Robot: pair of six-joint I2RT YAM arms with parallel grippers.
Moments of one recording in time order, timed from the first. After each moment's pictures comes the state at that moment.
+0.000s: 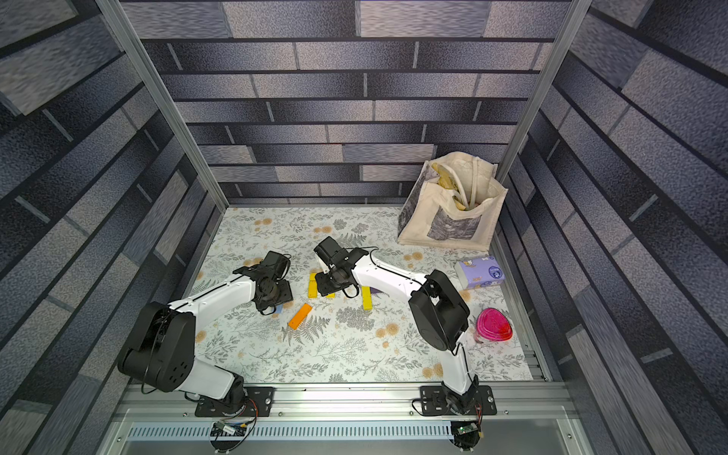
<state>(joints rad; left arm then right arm) -0.30 1.50 0.84 -0.63 -0.14 -0.63 0.87 1.97 1.56 -0.67 -0.15 0.37</state>
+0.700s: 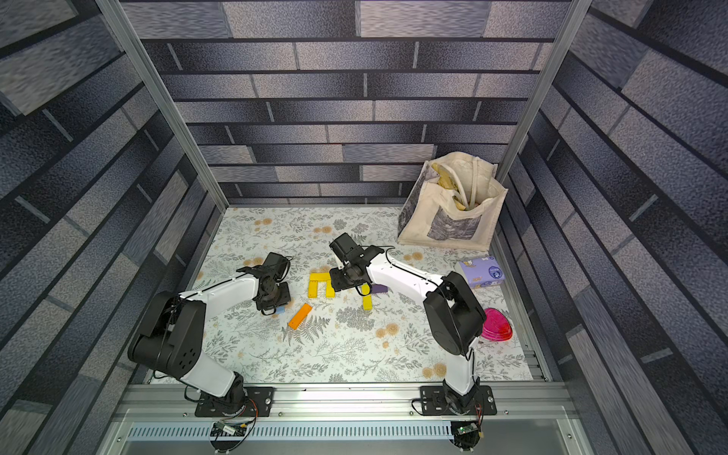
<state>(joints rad) -0.30 1.56 0.84 -0.61 -0.11 -0.57 0.79 1.85 1.44 -0.66 -0.13 0.40</state>
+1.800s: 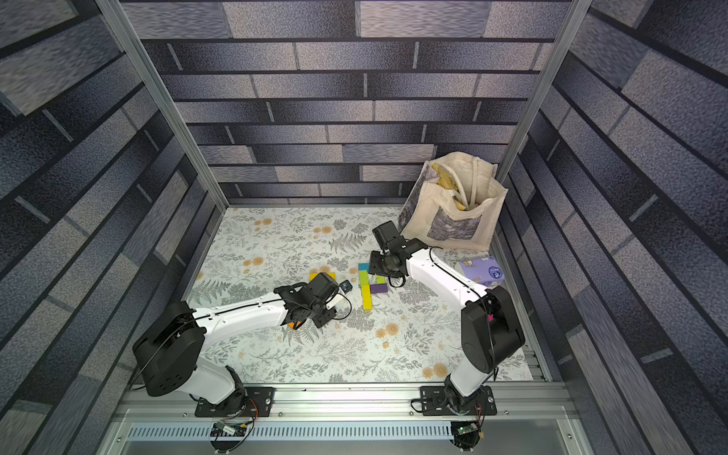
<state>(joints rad) -0.83 1.53 0.87 -0.43 -0.12 0.22 0.57 1.64 1.29 -0.71 -0.05 0.60</state>
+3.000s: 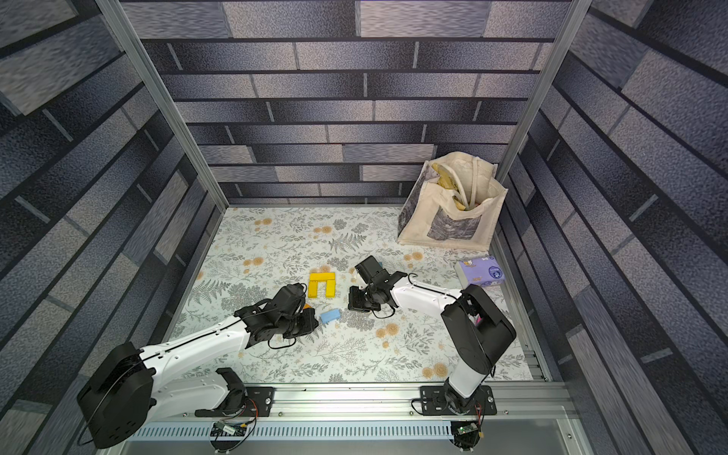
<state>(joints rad) -0.71 1.17 0.54 -0.35 0.14 -0.89 0.75 1.68 0.98 -0.35 -0.39 0.70</state>
